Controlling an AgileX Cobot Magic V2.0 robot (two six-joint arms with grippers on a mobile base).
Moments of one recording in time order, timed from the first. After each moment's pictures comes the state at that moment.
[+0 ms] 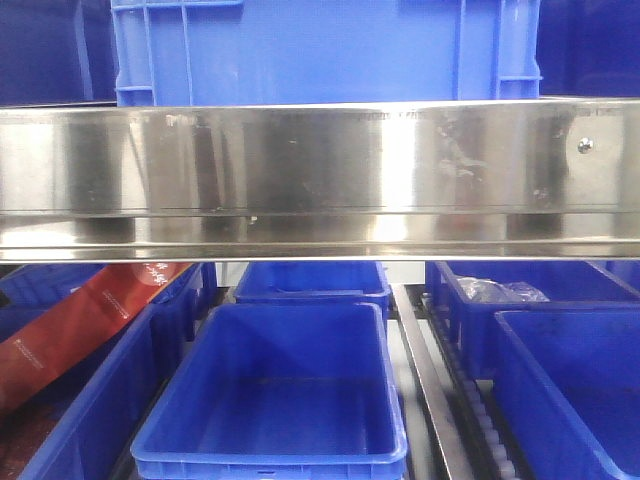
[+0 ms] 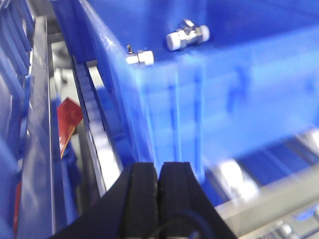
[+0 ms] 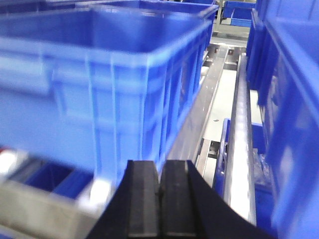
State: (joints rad) left arm -0.40 0.82 -0.84 0.17 0.44 -0.11; right arm 0.28 0.60 -0.61 0.21 0.32 -0.17
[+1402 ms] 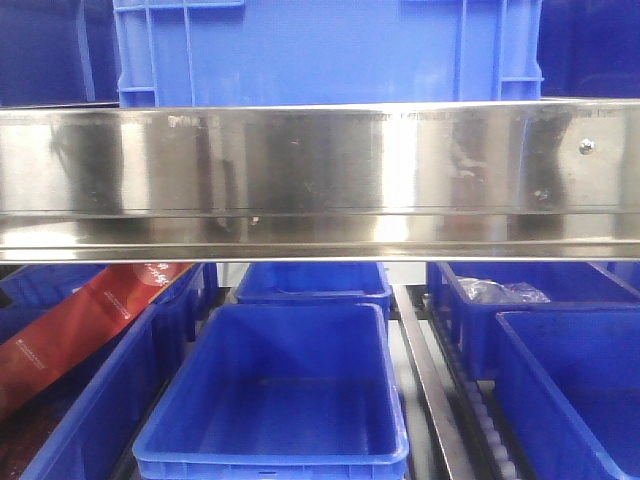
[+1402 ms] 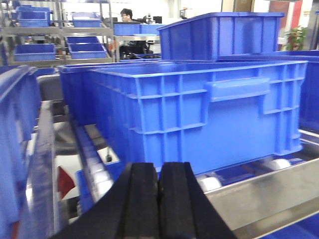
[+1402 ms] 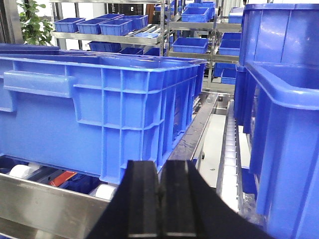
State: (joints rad) left arm -0.36 0.32 -0.40 0.11 0.13 -0.08; right arm 0.28 0.28 -0.42 0.21 0.22 -0.17
